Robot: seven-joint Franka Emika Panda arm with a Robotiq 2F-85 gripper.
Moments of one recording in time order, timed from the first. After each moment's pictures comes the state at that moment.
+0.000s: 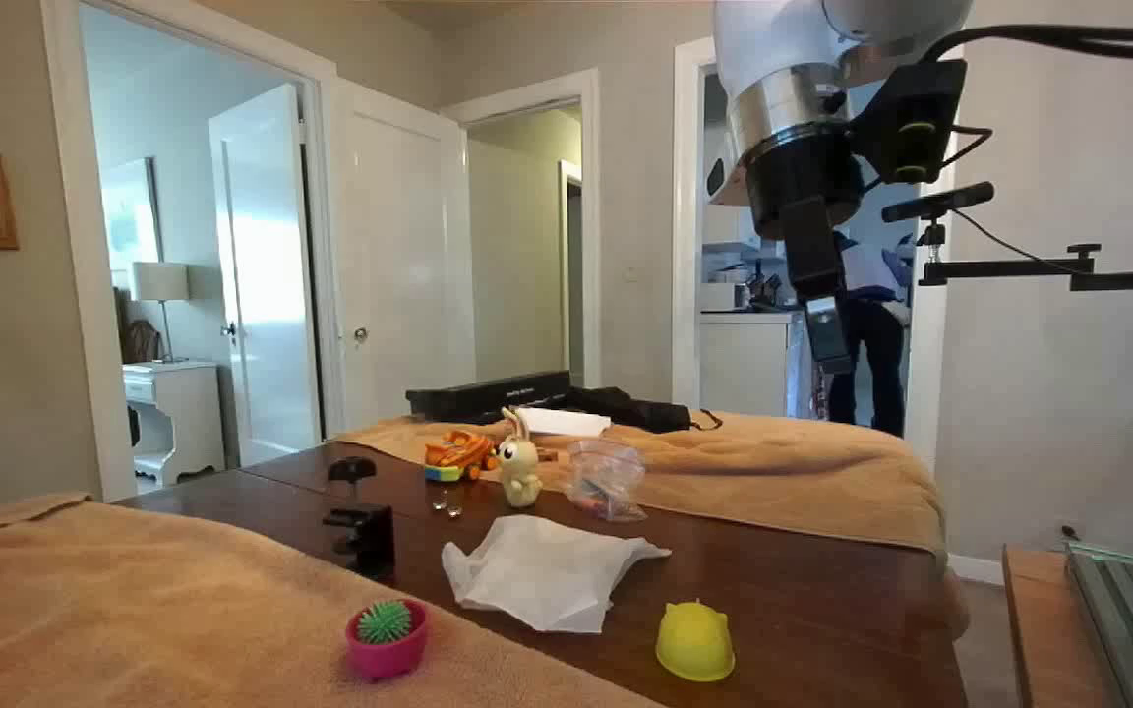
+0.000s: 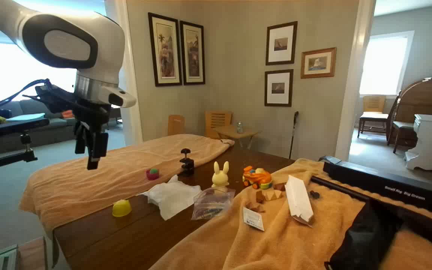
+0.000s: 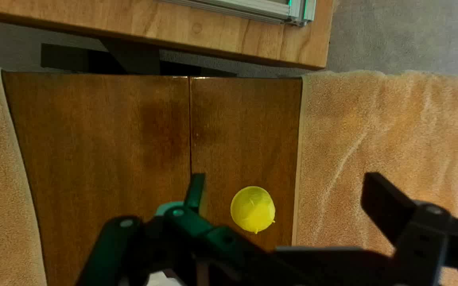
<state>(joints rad) 0.22 -0.62 0.05 -2.74 0.27 1.92 0.01</state>
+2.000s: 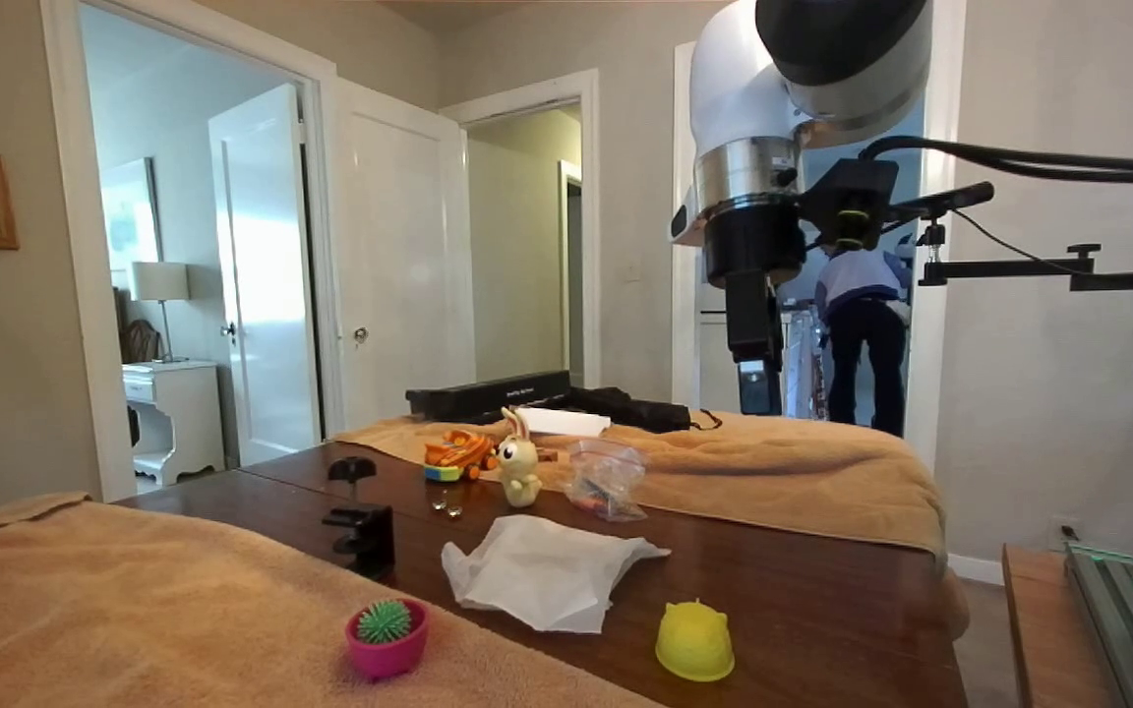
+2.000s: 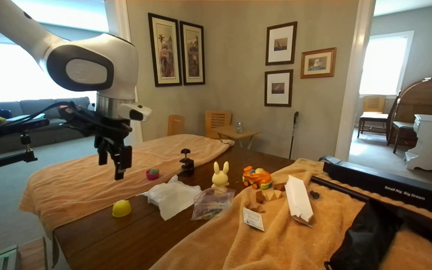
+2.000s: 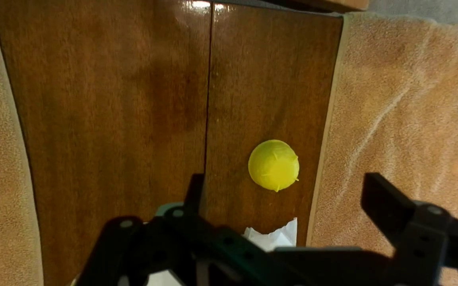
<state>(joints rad) 0.20 -0.46 0.05 -2.75 0.27 2.18 -0.12</state>
